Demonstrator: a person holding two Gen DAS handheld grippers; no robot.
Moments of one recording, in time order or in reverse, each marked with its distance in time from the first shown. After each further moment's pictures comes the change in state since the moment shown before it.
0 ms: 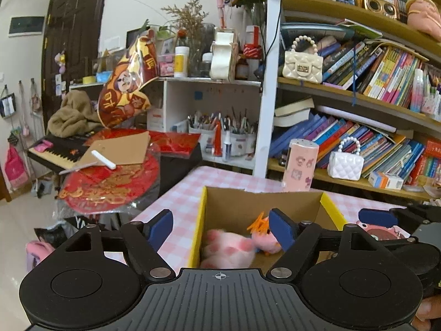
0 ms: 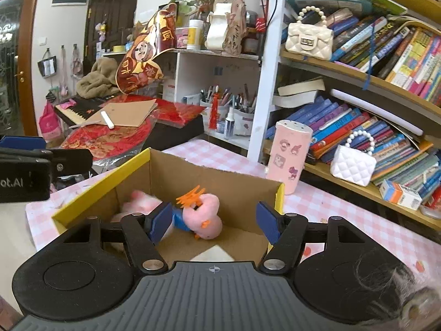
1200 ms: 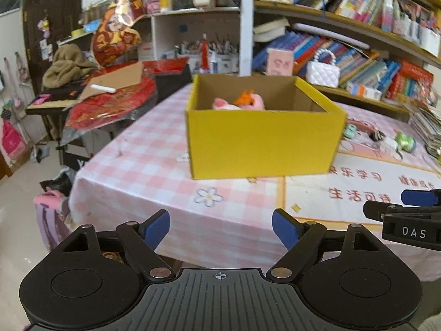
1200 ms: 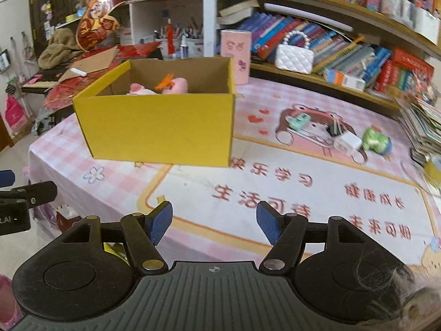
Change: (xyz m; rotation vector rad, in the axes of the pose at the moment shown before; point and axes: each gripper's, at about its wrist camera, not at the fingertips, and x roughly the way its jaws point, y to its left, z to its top) left arm -0.080 0.002 -0.115 0.100 0.269 -0.052; right arm -0.116 0.028 -0.125 0.225 0.244 -0.180
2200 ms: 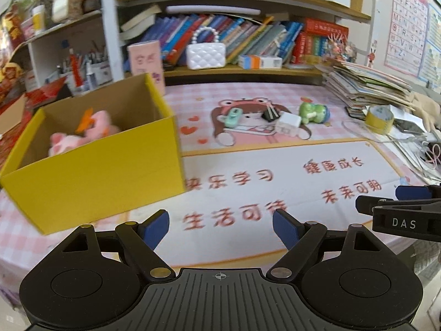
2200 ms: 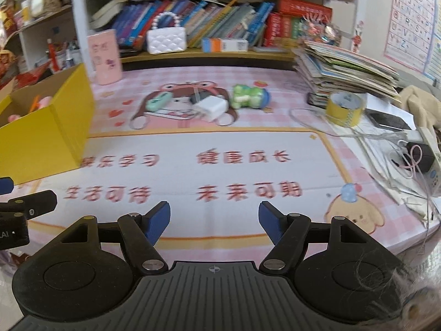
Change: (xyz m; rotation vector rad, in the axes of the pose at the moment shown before) left arm 0.051 -0.169 0.036 0.244 0.051 -0.283; right arm -0.011 -0.159 -0.021 0.275 0.059 -0.275
